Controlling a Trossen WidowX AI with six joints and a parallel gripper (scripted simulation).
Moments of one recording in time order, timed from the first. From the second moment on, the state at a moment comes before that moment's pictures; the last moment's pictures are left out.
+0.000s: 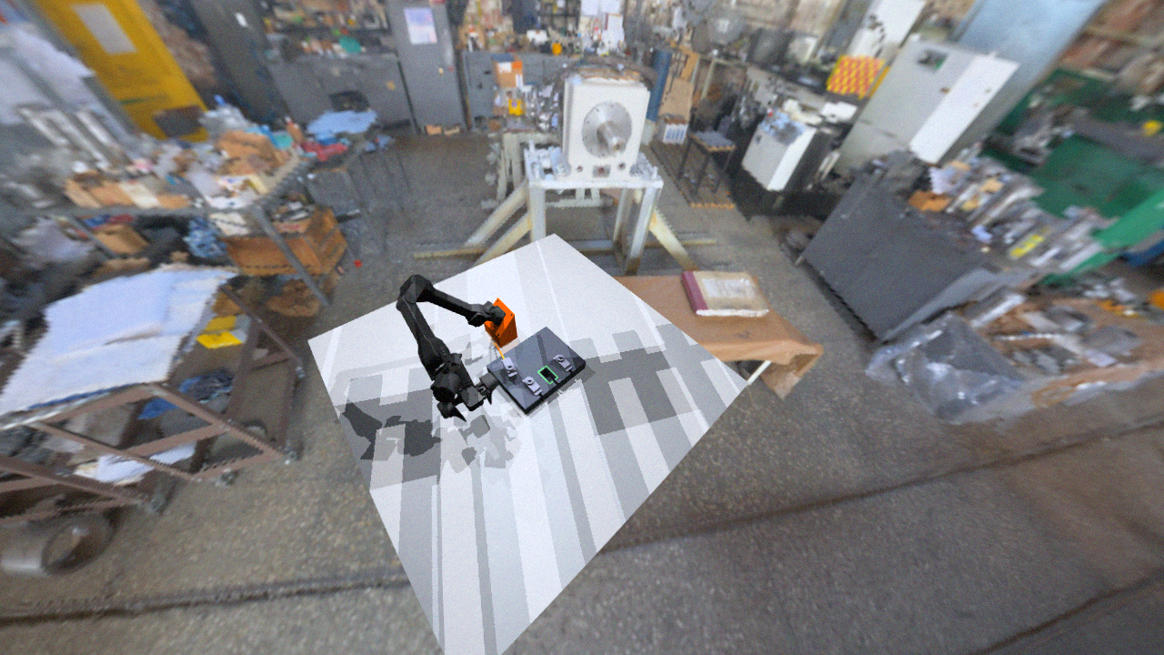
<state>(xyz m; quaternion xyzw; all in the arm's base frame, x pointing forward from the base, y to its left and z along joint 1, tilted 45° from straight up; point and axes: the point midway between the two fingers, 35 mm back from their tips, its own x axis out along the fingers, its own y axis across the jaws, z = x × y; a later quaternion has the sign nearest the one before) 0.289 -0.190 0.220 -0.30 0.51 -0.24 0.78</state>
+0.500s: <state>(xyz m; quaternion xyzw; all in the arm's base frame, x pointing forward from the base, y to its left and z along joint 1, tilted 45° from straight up) 0.288 -0.151 0.187 -0.44 0.58 -0.07 0.68</state>
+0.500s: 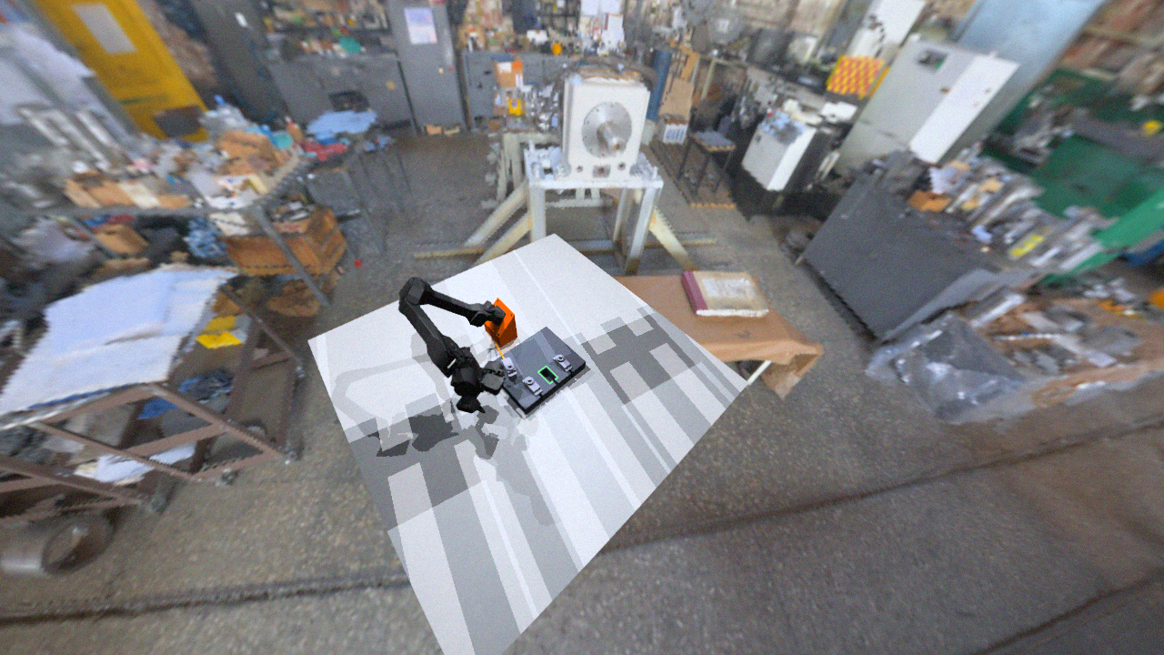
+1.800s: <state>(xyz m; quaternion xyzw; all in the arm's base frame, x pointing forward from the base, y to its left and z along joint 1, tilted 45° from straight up) 0.253 -0.068 0.132 -0.69 0.56 0.36 0.27</state>
